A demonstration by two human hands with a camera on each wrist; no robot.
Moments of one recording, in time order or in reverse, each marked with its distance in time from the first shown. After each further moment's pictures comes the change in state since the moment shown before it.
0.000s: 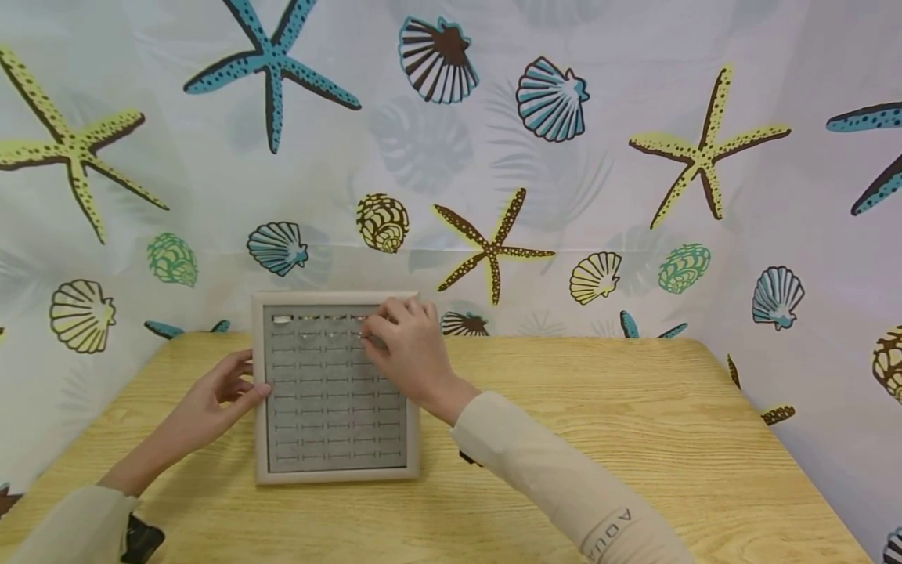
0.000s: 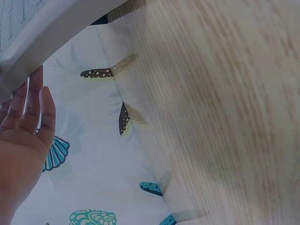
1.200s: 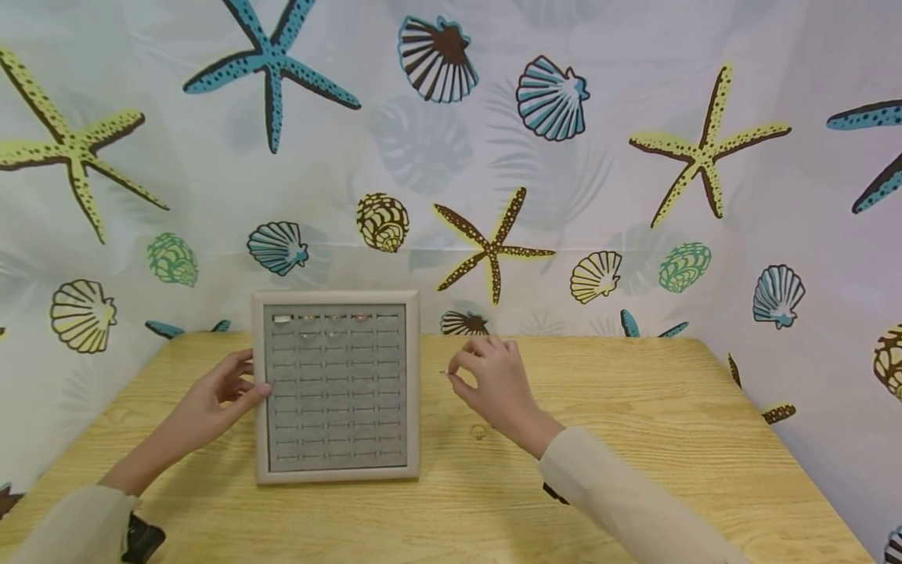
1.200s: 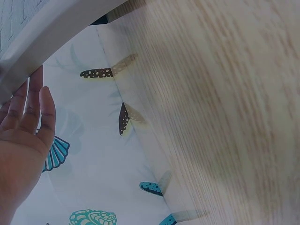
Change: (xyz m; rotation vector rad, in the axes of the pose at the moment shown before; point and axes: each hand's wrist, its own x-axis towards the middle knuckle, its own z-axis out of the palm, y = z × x) left_hand 0.000 -0.004 0.000 0.007 -0.007 -0.011; right_hand -0.078 0.048 -0.041 -0.080 -0.126 0.102
